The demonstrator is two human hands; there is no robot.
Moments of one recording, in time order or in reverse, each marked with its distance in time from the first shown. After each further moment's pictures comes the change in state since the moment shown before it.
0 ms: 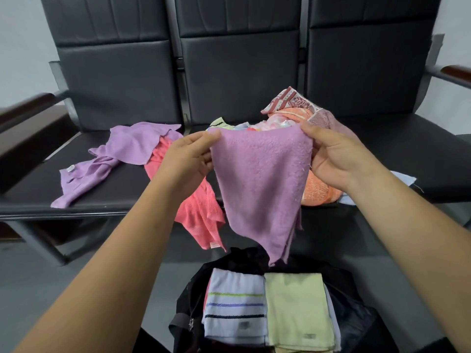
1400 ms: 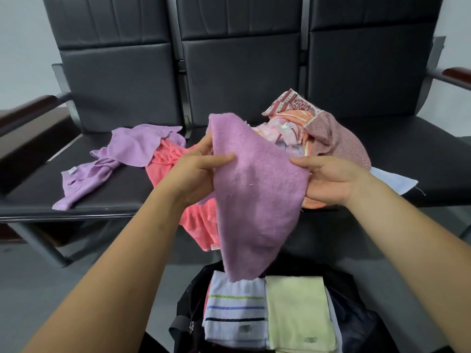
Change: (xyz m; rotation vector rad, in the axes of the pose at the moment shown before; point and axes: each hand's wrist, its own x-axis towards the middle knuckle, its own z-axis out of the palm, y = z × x) left_hand -0.004 -0.002 0.007 -0.143 -0.264 -0.070; right_hand 0.001 0.016 -0.008 0.035 -0.103 0.438
